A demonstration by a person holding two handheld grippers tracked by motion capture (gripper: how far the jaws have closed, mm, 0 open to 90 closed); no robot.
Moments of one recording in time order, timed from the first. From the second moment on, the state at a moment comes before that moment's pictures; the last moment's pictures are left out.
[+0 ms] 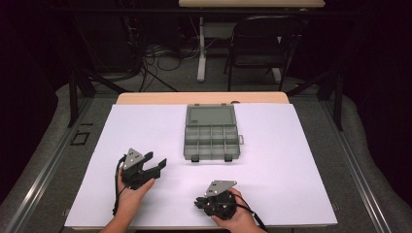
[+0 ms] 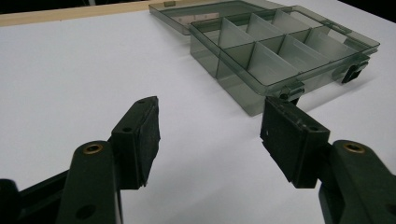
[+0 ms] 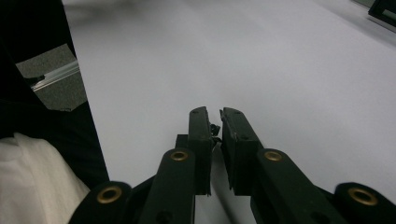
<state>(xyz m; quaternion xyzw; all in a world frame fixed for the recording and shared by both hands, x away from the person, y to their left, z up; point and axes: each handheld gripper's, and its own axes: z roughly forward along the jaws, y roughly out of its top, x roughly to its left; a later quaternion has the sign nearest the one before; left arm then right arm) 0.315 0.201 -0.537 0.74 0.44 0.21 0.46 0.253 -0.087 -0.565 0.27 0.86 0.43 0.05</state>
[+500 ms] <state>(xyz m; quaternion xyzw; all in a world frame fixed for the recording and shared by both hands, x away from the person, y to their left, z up) 0.315 0.201 -0.537 0.74 0.44 0.21 0.46 0.261 -0.094 -0.560 0.29 0.84 0.45 0.04</state>
